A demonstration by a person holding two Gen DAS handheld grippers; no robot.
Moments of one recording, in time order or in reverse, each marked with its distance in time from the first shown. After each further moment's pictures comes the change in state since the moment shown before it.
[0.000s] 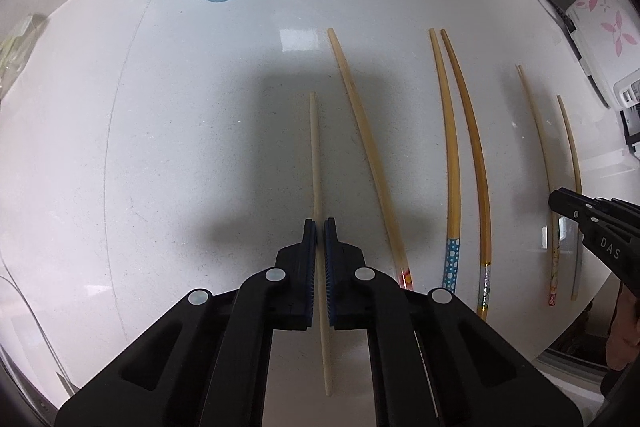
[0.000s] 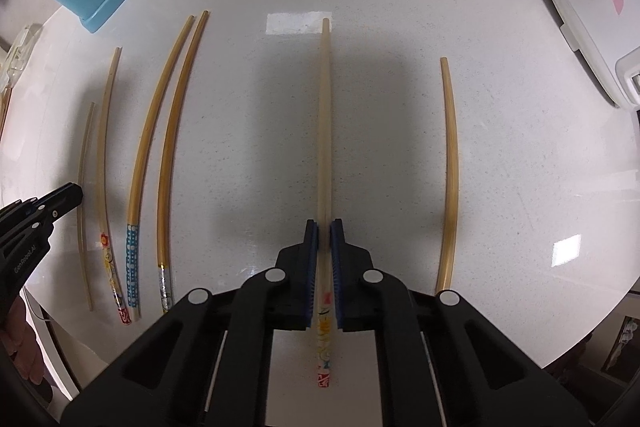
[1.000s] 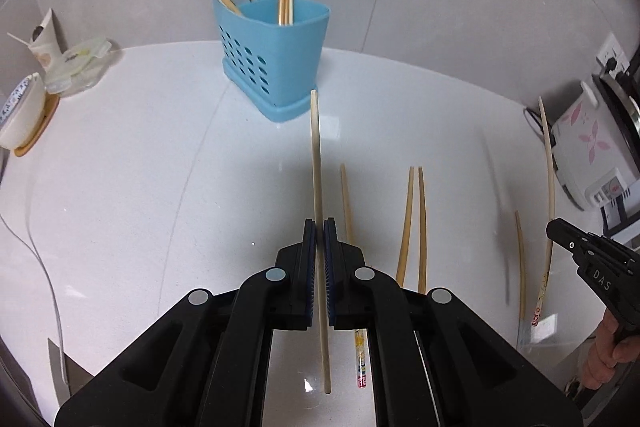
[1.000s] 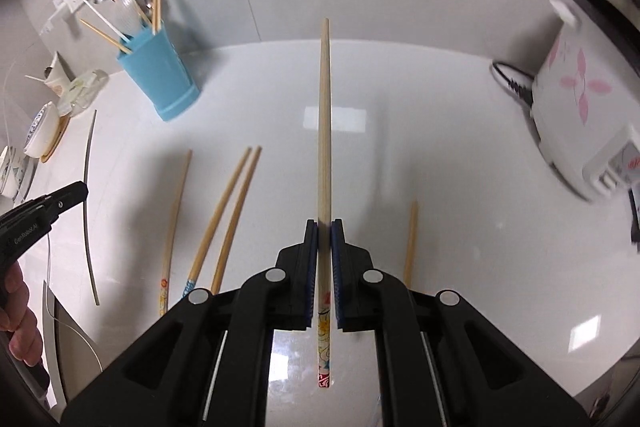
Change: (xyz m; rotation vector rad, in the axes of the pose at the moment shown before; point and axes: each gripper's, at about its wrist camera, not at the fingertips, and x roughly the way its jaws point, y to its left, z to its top) left arm -0.120 0.009 -0.006 -0.201 -0.339 0.029; right arm -0.103 -0.012 0.002 -0.115 -0.389 0.121
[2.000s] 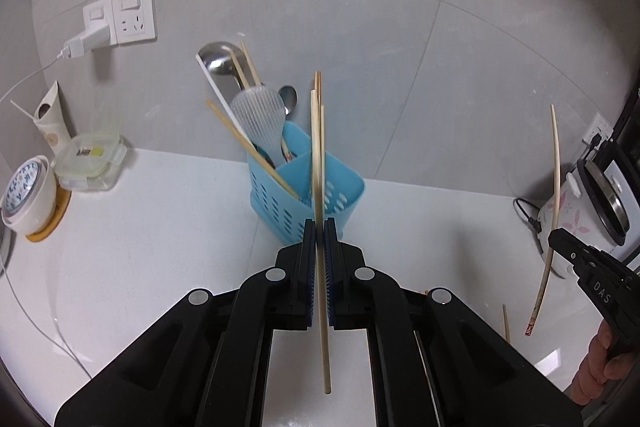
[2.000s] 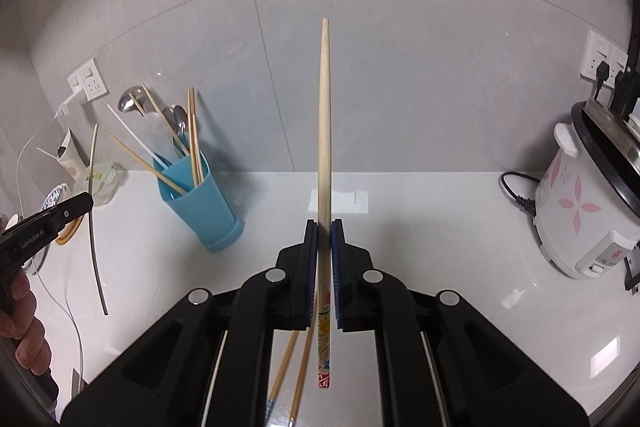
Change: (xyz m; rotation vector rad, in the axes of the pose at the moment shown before) left arm -0.056 0.049 0.114 0.026 -0.245 -0.055; right arm -0.052 0.063 0.096 0.053 -0.293 -0.020
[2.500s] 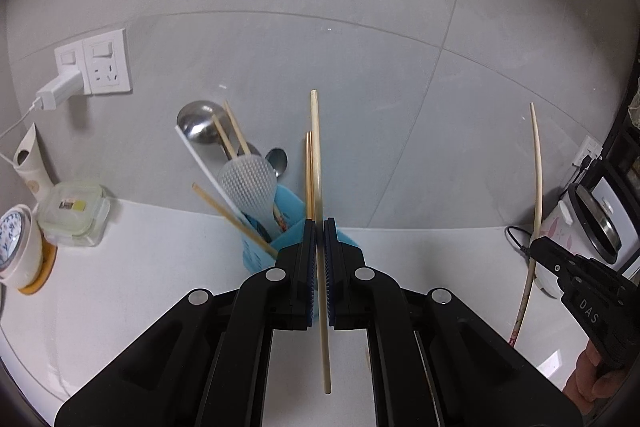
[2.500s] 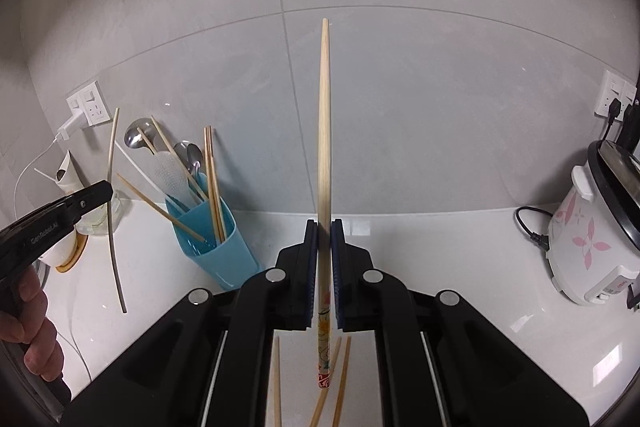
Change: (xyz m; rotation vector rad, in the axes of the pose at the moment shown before) left arm 0.016 0.010 0.057 0.043 -0.083 -0.066; right arm 0.014 0.045 0.042 -0.005 -0.058 -0.015
